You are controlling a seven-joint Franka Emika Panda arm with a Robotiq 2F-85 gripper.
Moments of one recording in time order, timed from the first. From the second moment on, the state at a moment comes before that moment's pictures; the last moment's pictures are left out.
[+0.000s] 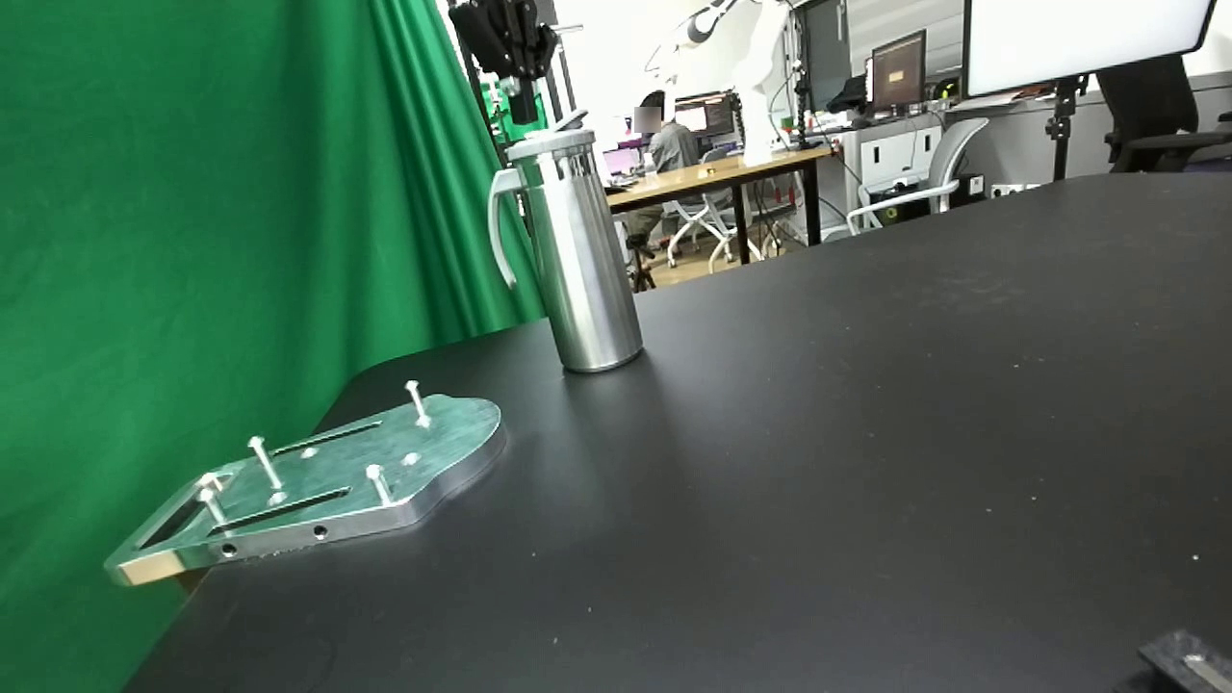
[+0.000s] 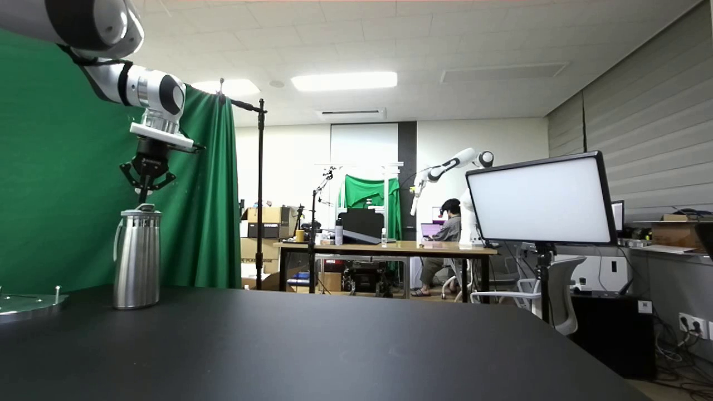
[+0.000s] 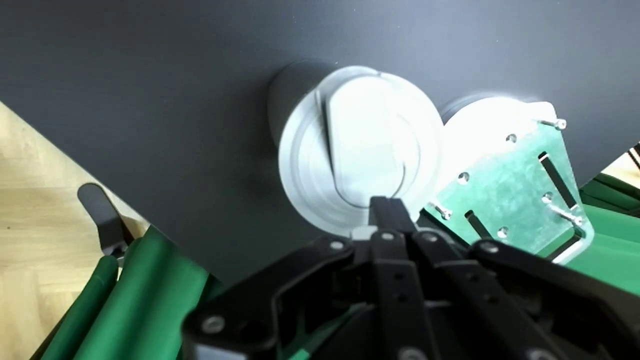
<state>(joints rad) 0.39 0.92 0.24 -0.74 -0.06 1.60 -0.39</state>
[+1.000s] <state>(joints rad) 0.33 0.77 0.22 -0.78 -0.07 1.59 -0.39</state>
